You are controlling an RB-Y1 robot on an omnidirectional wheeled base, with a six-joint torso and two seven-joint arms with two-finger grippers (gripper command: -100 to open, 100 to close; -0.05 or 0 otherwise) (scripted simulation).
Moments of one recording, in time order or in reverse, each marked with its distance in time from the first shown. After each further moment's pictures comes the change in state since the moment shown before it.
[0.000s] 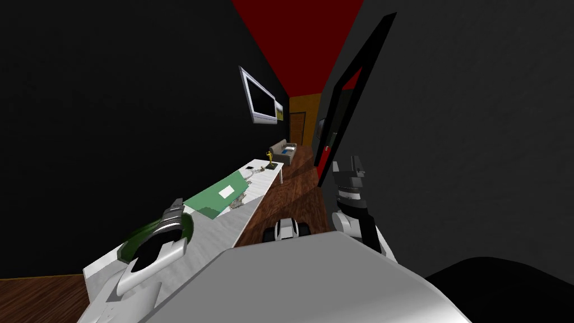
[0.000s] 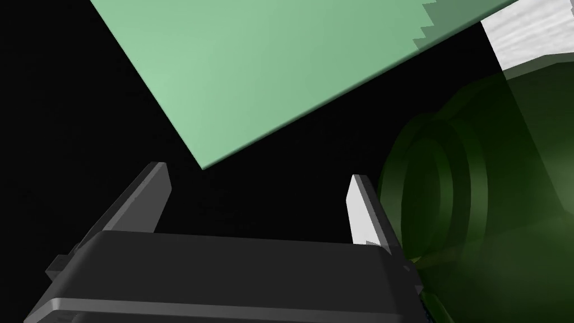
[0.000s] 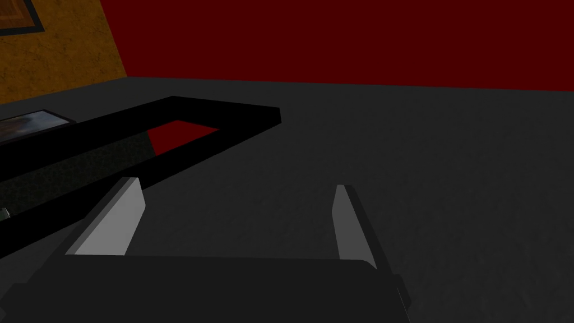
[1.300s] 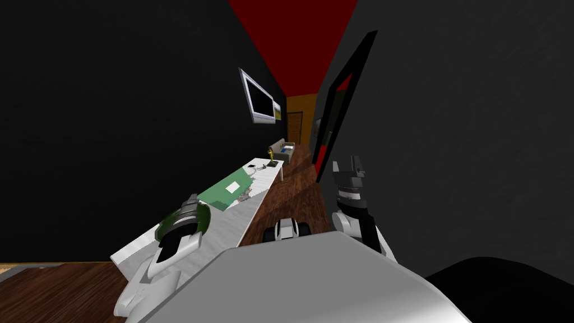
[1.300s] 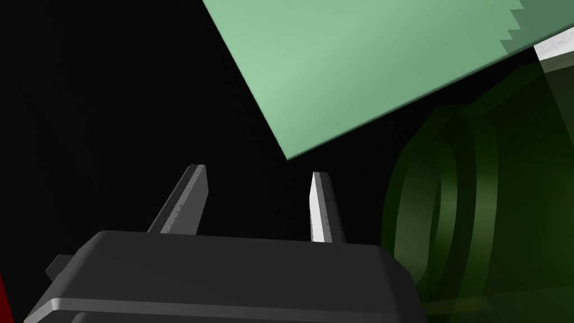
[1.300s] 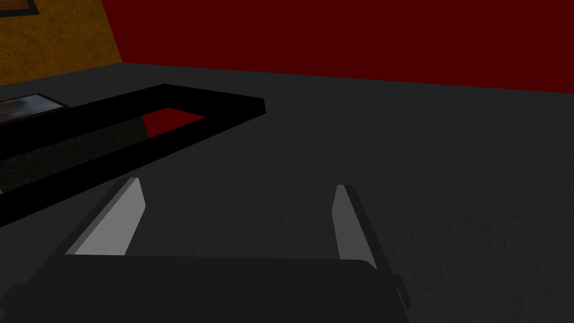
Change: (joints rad) left arm -0.023 -0.052 -0.076 0.004 -0.018 -0.168 0.012; right arm 0.000 0.000 0.000 0.000 0.000 0.000 0.000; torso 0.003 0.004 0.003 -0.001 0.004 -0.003
